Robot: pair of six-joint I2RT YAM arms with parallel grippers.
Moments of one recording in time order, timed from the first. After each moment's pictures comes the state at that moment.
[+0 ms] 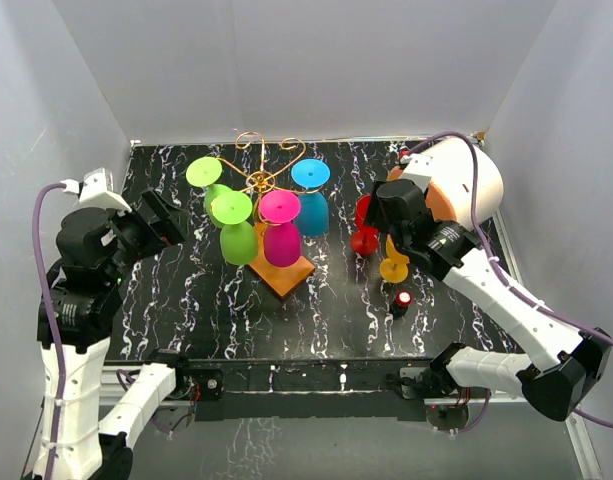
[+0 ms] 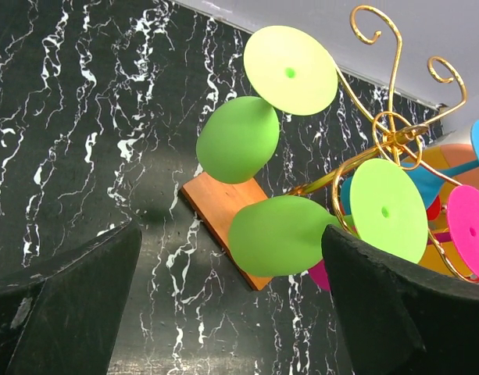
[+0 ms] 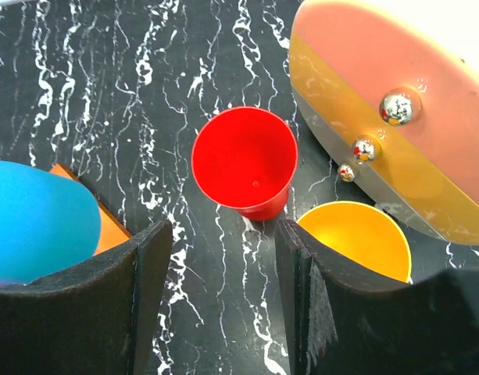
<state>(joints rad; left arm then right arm) -0.13 0.77 1.32 -0.92 -0.02 -0.45 0.68 1.14 1.17 -0.58 0.58 0.52</state>
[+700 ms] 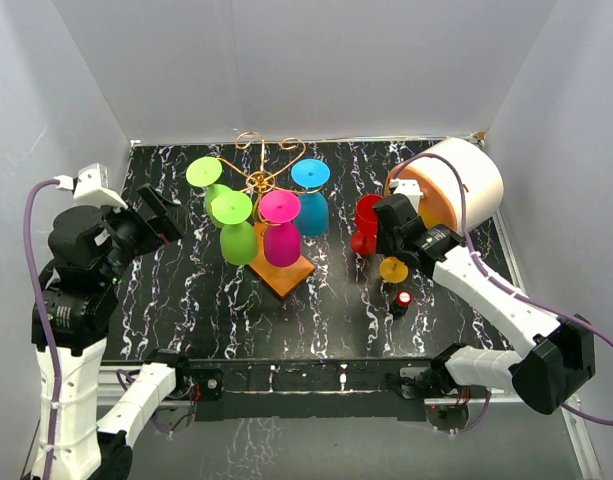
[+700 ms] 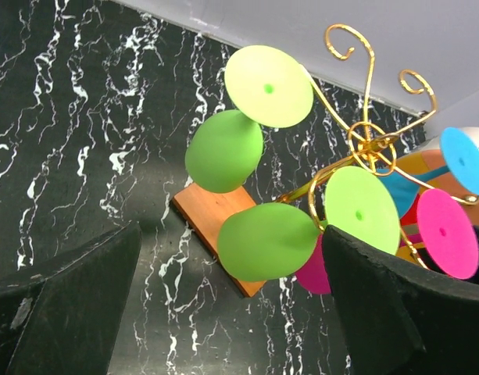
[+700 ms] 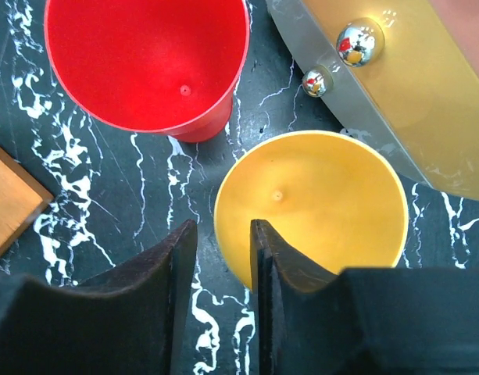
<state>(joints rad) -0.13 0.77 1.36 -0.92 -0.02 -0.45 0.57 1.19 1.02 -0.68 0.44 0.46</state>
